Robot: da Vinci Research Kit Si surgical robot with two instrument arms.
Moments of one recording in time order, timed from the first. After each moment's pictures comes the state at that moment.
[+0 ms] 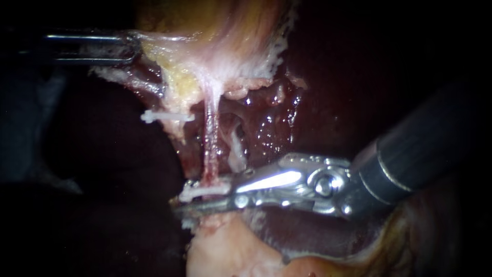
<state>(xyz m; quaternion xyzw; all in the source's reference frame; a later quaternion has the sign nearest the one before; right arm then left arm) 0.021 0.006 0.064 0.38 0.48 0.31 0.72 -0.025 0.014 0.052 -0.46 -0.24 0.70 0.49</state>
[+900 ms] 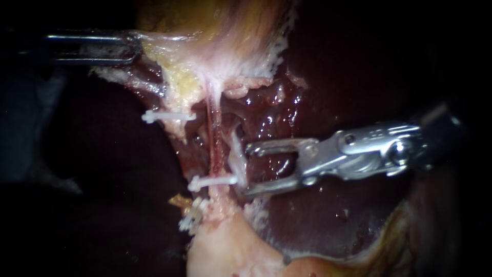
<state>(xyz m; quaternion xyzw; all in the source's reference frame) 0.009 0.010 0.062 0.21 0.52 0.13 0.82 -0.025 0.014 0.052 -0.46 -0.24 0.70 0.50</state>
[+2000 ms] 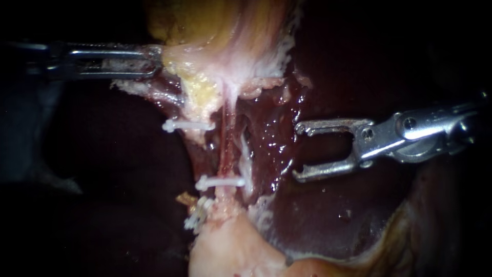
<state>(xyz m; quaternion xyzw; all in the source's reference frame) 0.004 0.012 0.060 0.18 0.52 0.11 0.83 -0.028 0.012 0.055 -0.46 -0.24 0.70 0.49</state>
